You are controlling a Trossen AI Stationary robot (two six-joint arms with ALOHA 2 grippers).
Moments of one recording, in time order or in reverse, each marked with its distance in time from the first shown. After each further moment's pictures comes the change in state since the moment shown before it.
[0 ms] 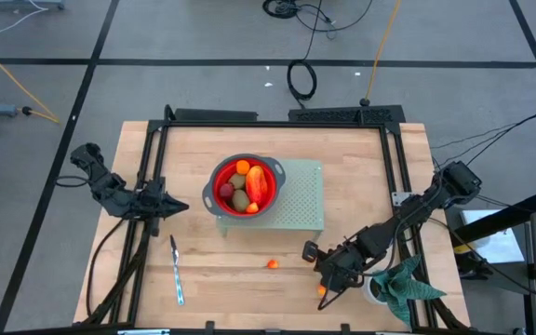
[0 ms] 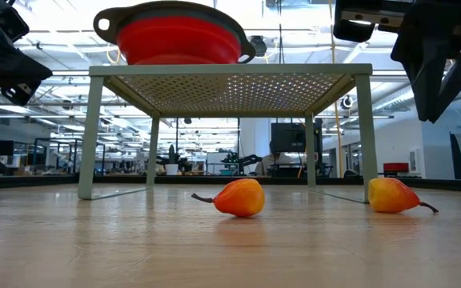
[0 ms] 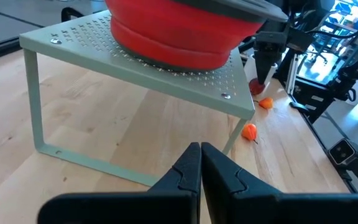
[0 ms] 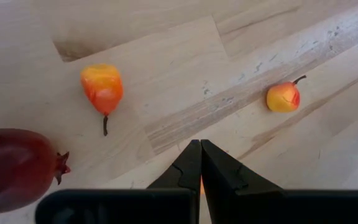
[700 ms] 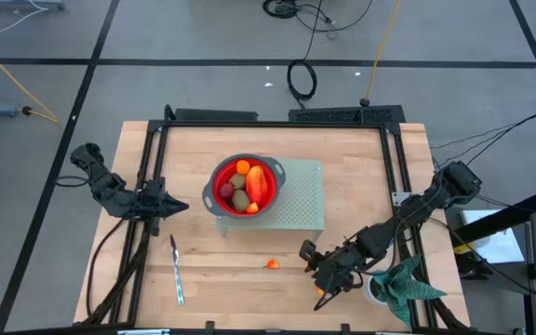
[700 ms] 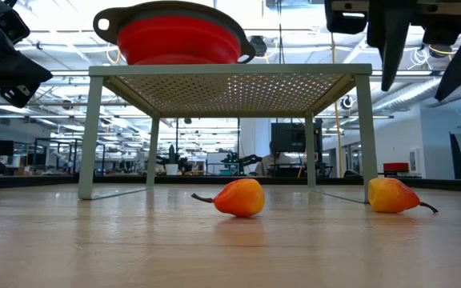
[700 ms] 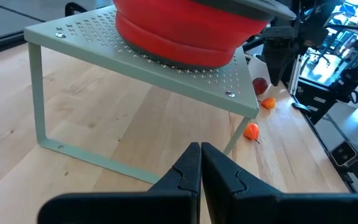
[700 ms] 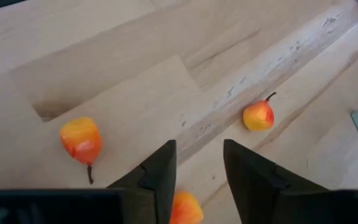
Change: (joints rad) left arm 0.000 0.000 0.000 -0.016 -0.006 -0.032; right arm 0.000 0.000 0.000 0.116 0.000 0.134
